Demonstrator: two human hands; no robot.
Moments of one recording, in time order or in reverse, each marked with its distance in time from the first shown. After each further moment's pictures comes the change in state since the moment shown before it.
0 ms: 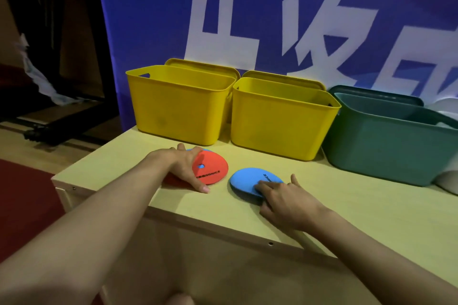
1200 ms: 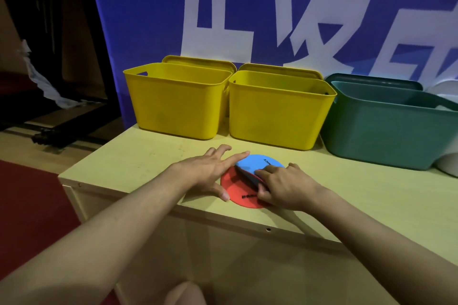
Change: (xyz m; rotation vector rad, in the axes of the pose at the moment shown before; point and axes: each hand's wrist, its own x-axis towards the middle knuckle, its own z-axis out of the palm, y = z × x) left_hand -0.028 0.060 0.034 0.105 0.231 0.472; right_hand 0.010 0.012 0.003 -0.167 0.125 -0.031
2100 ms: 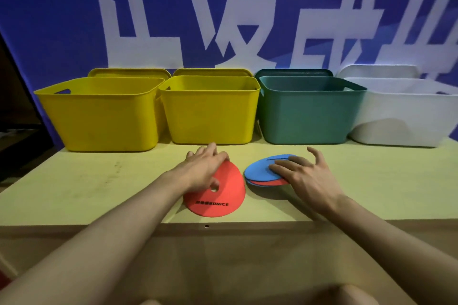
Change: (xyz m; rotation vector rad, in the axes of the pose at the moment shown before) left_hand 0.062 0.122 -0.016 0.069 0.156 0.089; right_hand -0.151 0.121 0.035 -0.100 0.257 0.244
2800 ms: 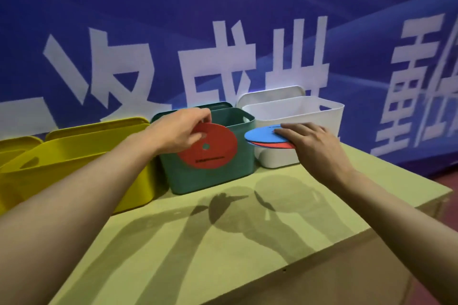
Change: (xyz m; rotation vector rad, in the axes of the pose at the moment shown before) left_hand 0.199 0.180 -0.157 0.006 0.360 0.440; right_hand -0.073 0.265 -0.040 -0.023 0.386 0.404
